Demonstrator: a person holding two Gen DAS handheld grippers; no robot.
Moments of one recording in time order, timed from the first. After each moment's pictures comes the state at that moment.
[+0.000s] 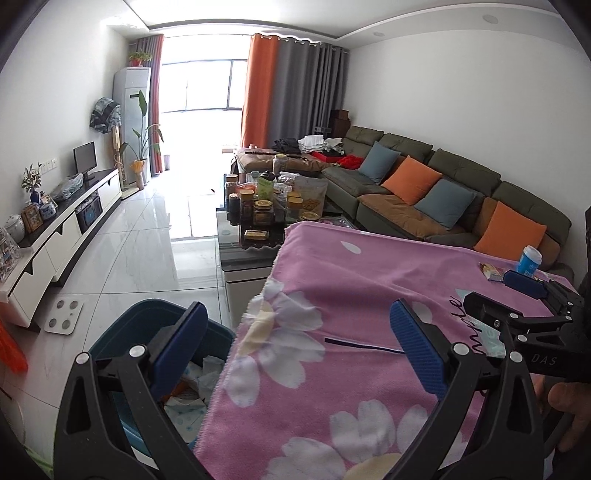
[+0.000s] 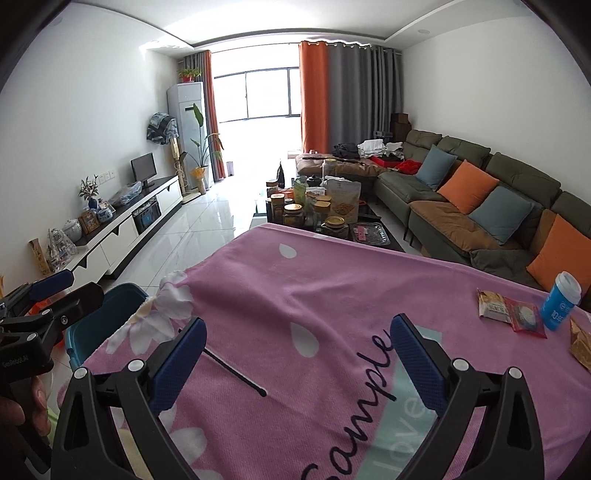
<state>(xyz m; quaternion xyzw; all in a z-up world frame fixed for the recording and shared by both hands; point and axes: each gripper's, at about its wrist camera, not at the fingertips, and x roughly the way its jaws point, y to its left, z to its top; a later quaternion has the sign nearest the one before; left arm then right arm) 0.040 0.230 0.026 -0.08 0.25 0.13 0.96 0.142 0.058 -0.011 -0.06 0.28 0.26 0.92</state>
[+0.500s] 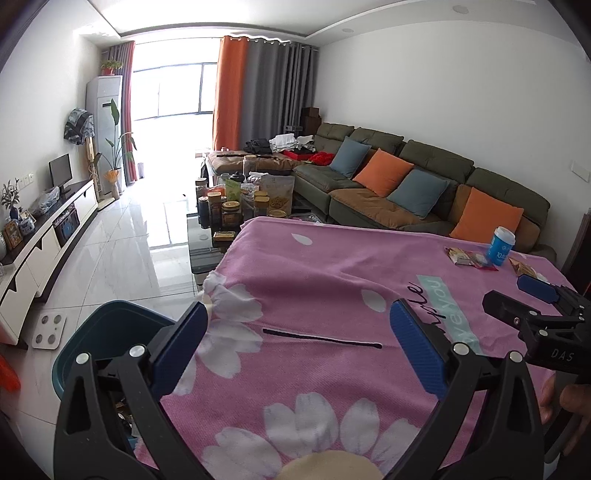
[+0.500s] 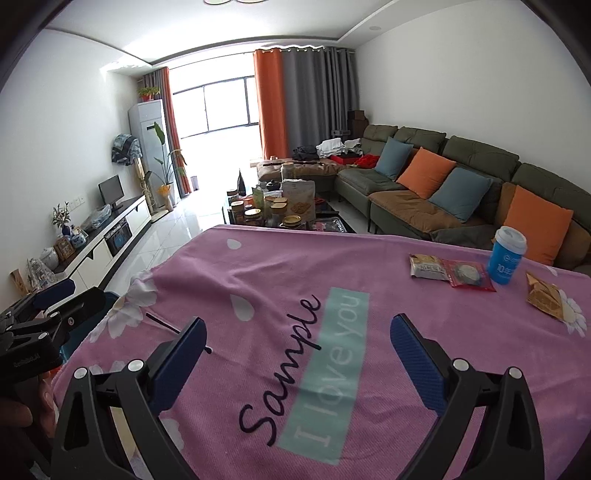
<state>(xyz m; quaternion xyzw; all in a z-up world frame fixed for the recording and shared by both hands) 0.050 0.184 0.022 -0.06 0.26 0.07 0.96 0.112 -0.020 -0.015 -0.02 0.28 0.19 0.94</state>
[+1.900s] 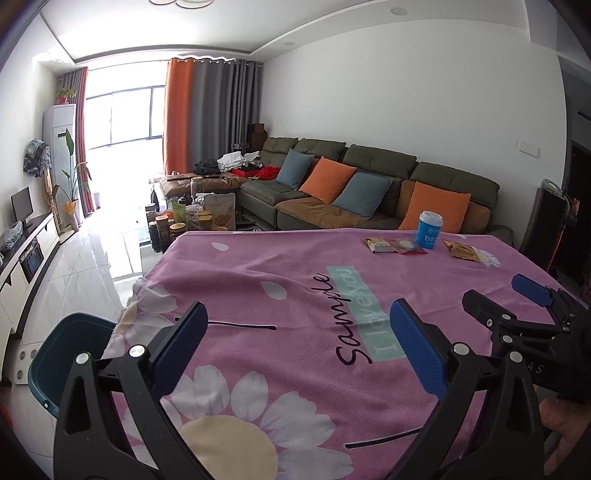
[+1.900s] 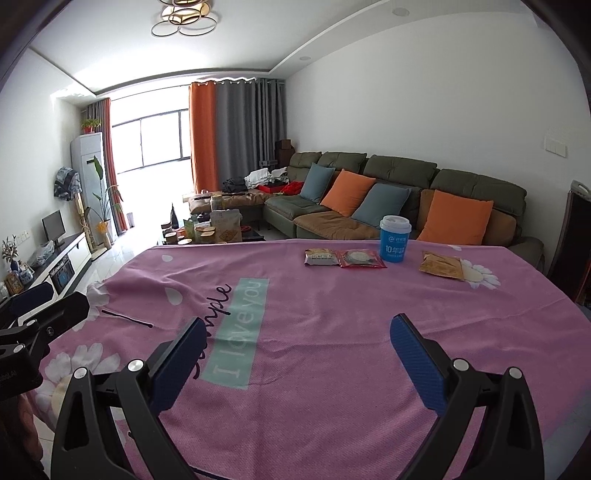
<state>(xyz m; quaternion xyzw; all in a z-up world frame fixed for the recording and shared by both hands) 0.005 0.097 0.033 -0.02 0.22 -0.02 0.97 0.026 -0.087 -0.017 0.00 0.22 0.05 0.98</state>
